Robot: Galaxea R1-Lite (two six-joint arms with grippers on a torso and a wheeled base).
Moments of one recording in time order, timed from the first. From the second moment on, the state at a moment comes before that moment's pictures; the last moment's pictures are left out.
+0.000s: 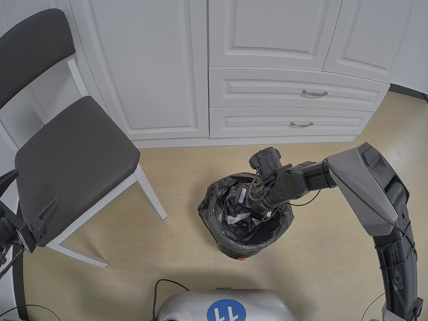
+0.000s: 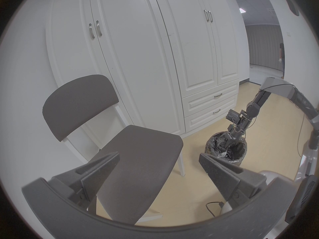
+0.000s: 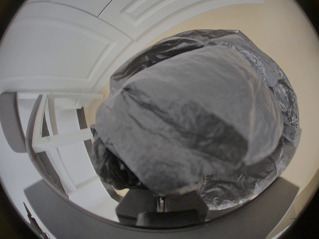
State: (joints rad) left arm -0.46 0.79 -0.44 -0.28 0.36 0.31; right arm 0.50 2.50 -1.76 0.15 0.18 0.78
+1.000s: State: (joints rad) left arm -0.46 0.79 -0.43 -0.28 0.36 0.30; right arm 0.48 2.47 -1.59 0.04 0.16 0.70
